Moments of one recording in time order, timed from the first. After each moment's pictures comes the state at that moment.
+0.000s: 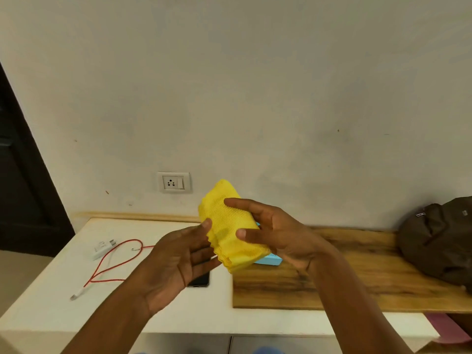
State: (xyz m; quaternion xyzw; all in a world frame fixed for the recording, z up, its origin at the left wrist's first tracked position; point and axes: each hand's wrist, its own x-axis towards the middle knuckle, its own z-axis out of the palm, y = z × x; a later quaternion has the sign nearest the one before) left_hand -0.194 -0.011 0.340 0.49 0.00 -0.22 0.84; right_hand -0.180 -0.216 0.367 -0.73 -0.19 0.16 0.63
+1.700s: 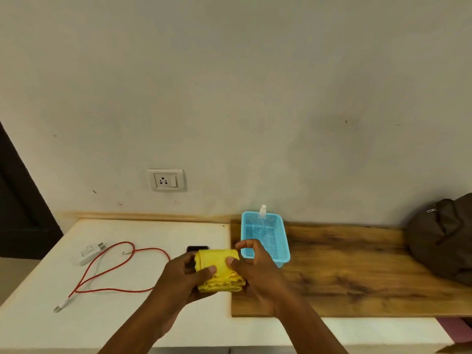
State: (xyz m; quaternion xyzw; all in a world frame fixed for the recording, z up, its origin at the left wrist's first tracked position) left_hand -0.149 -0.027 0.258 0.66 0.05 -0.17 0.73; right_hand -0.147 -0.196 0.257 -0.72 0.11 0.10 0.68
